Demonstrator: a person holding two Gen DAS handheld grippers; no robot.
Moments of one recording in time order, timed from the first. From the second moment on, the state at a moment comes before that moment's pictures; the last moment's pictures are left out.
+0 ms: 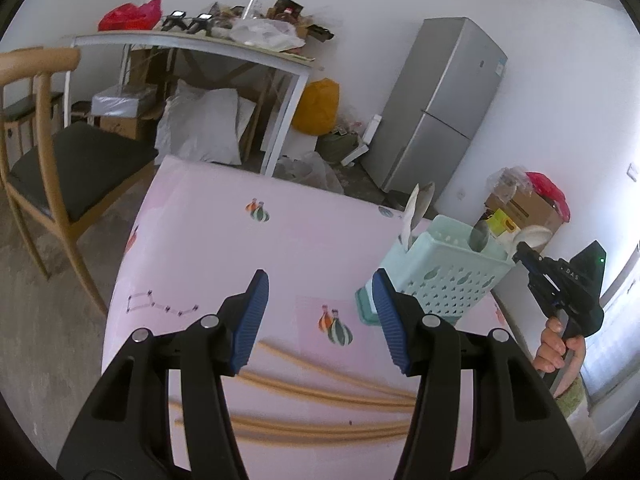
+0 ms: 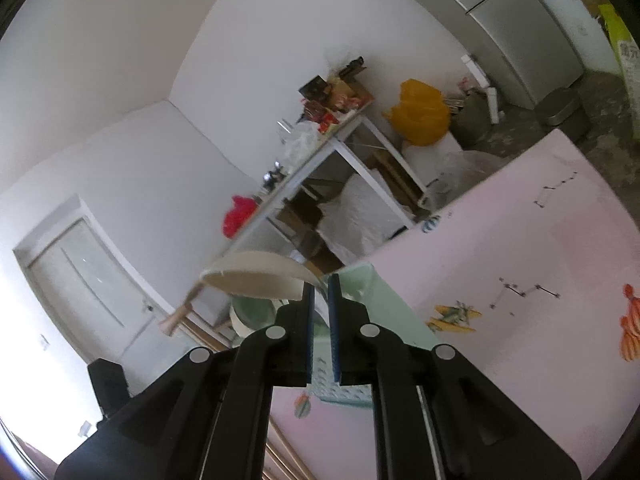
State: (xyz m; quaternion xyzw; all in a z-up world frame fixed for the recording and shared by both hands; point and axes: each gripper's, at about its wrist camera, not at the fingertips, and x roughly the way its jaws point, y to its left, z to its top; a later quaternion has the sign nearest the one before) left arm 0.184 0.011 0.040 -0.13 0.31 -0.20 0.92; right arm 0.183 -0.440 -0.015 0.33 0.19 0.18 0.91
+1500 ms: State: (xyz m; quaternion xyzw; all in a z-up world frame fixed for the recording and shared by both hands) left arm 0.132 0.018 -0.085 -0.28 0.46 -0.22 0.81; right arm 0.202 -0.211 -0.100 0.03 0.51 0.24 0.82
